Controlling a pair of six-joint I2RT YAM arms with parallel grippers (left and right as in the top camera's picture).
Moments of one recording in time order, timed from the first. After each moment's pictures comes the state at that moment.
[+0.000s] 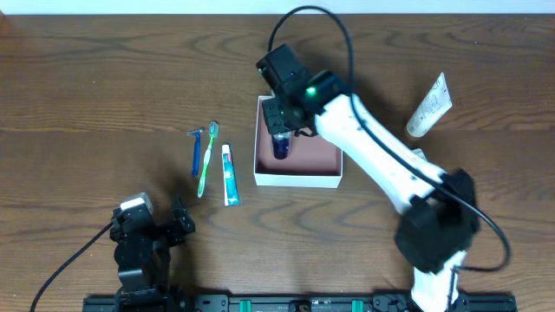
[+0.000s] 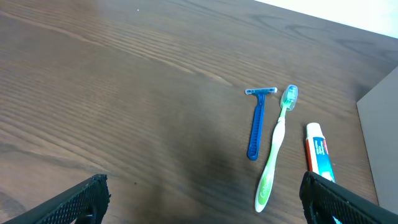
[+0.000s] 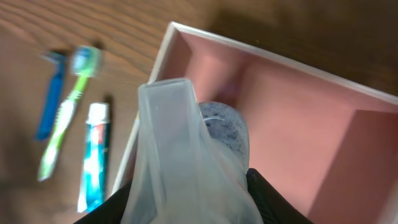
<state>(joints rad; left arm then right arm) 0.10 0.01 0.16 -0.58 -0.09 -0.22 0.66 2.01 1.79 -0.94 0.03 0.42</state>
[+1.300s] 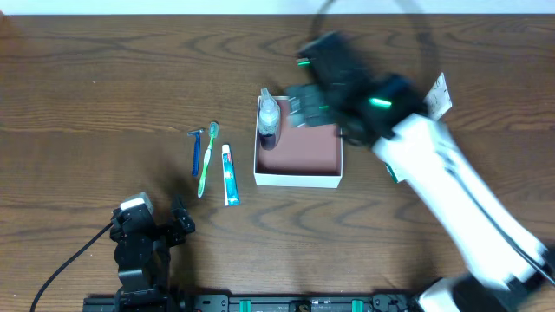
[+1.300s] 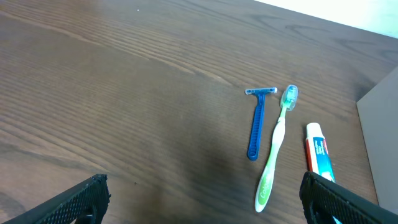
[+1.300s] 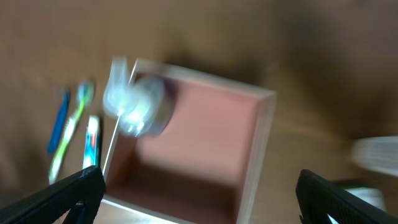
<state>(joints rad) 0.10 0.01 0.16 -0.58 -0.09 -0.22 0.60 1.63 1.80 -1.10 0.22 0.43</state>
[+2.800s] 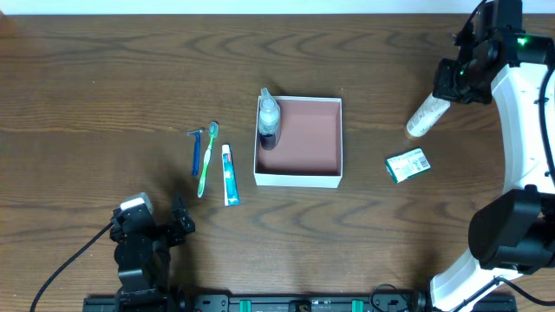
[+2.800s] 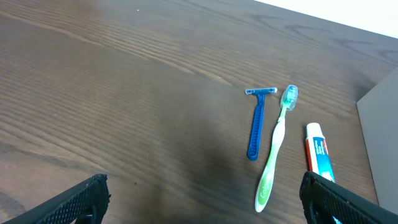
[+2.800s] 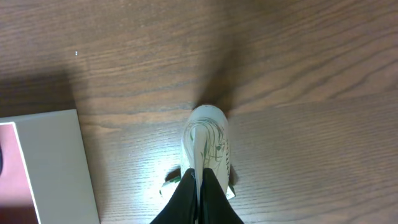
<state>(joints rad) 0.10 0.01 0.16 -0.58 -0.09 -0.22 -0.11 1.86 1.80 -1.18 -0.06 0.12</state>
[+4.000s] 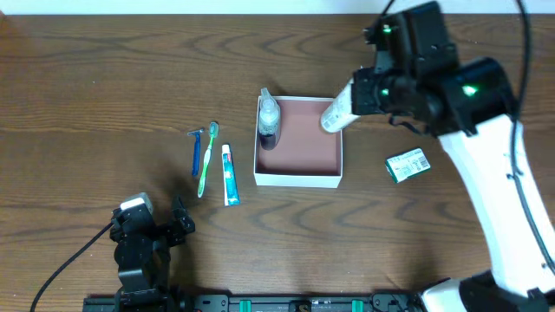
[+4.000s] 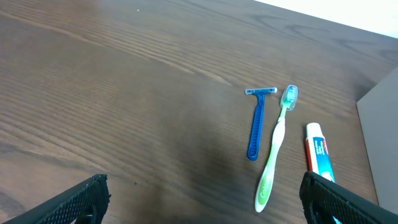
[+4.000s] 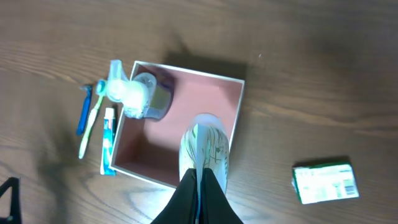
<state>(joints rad) 0.10 0.01 0.16 -0.58 -0.09 -0.22 0.41 1.65 1.93 -1.27 -0.05 0.34</state>
